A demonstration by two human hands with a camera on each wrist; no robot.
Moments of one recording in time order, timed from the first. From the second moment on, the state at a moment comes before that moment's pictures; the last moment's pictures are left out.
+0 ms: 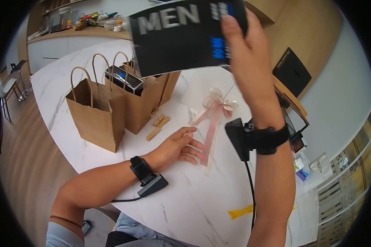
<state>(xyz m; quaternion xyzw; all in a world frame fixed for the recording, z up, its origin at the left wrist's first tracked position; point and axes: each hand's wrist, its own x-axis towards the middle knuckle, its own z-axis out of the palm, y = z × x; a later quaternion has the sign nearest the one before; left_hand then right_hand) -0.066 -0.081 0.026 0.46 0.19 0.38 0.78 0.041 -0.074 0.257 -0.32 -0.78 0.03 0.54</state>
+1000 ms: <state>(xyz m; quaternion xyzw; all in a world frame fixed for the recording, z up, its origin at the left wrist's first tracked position) -0.080 -0.094 0.012 0.50 0.08 0.42 0.75 -0.085 -0.074 0.155 -0.29 -0.88 -0.17 0.33</state>
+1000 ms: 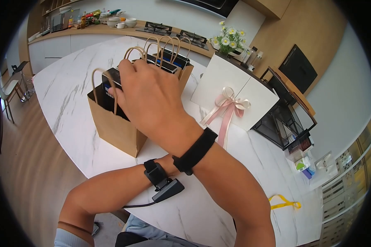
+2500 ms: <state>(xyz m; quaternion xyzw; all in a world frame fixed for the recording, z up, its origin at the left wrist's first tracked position) -0.124 -0.155 0.151 0.87 0.06 0.31 0.38 0.077 -0.039 0.156 -0.38 -0.77 0.40 0.33</state>
